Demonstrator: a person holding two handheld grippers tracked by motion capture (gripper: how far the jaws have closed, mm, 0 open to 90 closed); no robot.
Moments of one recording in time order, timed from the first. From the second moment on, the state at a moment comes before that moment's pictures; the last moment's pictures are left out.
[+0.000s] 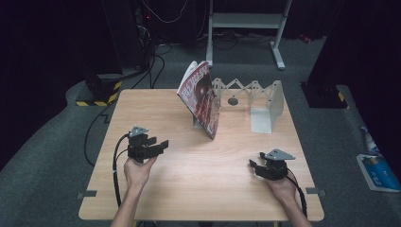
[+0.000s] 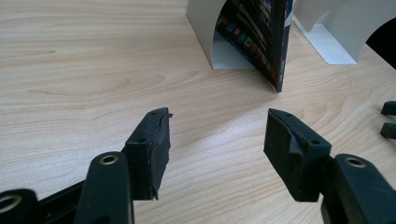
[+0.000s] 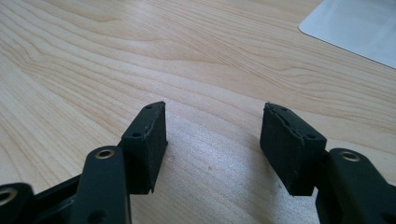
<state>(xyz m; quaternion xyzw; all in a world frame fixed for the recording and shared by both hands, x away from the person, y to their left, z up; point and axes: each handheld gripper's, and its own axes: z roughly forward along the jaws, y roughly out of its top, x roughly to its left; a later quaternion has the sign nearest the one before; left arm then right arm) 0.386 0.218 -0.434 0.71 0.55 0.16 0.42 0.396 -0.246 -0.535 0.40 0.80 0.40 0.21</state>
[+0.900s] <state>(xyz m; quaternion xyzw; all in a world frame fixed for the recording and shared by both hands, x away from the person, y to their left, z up) 0.395 0.218 -0.465 0.70 0.57 0.15 0.41 0.396 -0.246 -0.535 0.40 0.80 0.40 0.21</state>
